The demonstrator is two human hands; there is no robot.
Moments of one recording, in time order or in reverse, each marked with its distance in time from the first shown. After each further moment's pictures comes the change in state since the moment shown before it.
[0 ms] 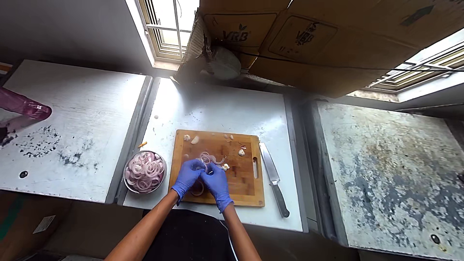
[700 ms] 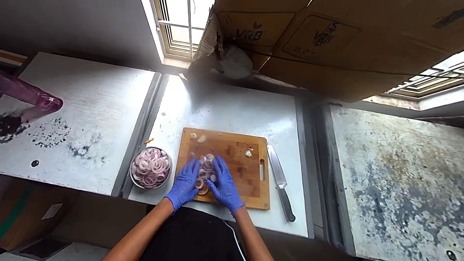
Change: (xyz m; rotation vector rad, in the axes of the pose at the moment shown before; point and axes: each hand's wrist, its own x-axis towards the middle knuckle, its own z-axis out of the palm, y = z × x) left_hand -0.032 -0.042 -0.019 0.951 -0.094 0.221; right_hand 0.005 0.085 0.006 -0.334 0.042 -0.655
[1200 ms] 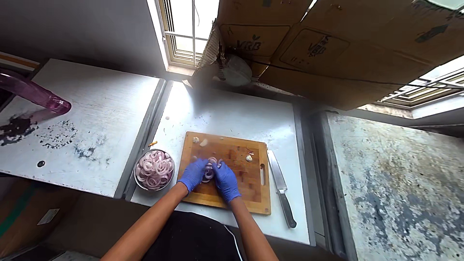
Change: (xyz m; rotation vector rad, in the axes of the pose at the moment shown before) left_hand 0.057 0.018 -0.030 -0.051 -0.140 -0.066; right_hand 0.041 -0.001 0.006 -0.364 0.079 -0.053
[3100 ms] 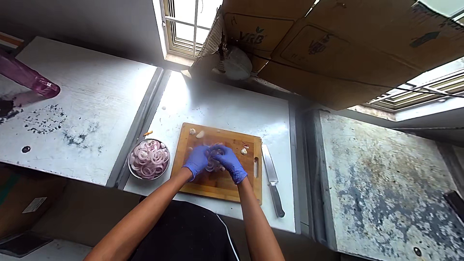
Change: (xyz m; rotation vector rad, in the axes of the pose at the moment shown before) left_hand 0.000 0.028 -0.011 -0.385 0.133 -0.021; right_hand 0.048 0.014 -0.074 0.868 -0.397 0.494
